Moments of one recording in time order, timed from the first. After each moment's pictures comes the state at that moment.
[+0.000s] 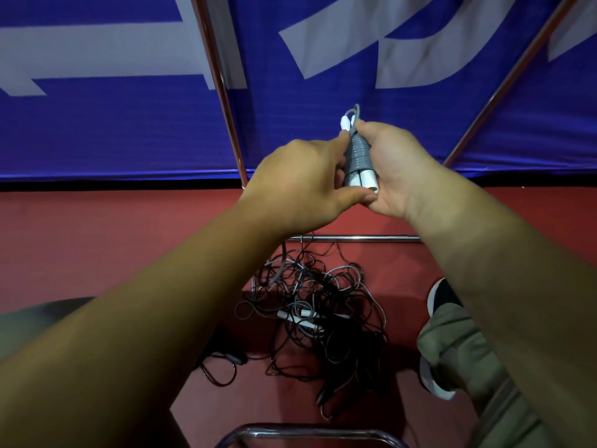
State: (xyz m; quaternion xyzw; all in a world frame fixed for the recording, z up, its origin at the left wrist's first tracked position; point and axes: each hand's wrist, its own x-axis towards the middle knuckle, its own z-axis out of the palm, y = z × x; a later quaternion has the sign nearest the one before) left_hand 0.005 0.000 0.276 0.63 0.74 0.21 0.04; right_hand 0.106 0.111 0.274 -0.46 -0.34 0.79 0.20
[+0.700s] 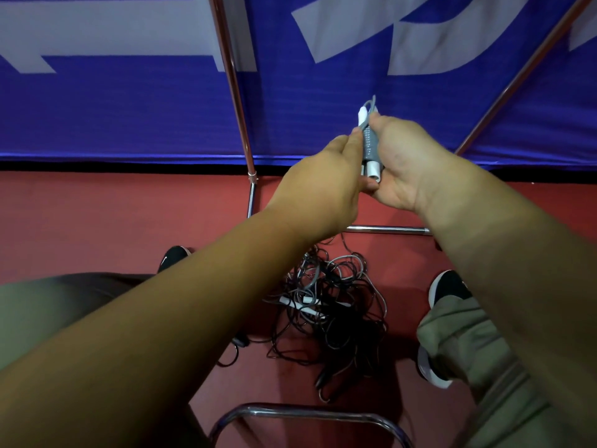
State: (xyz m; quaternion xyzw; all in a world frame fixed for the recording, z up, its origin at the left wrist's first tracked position) left_hand 0.028 0.000 0.253 0.62 0.76 0.16 0.07; right_hand 0.109 0.102 0.275 -0.50 -0.36 0.76 0.21
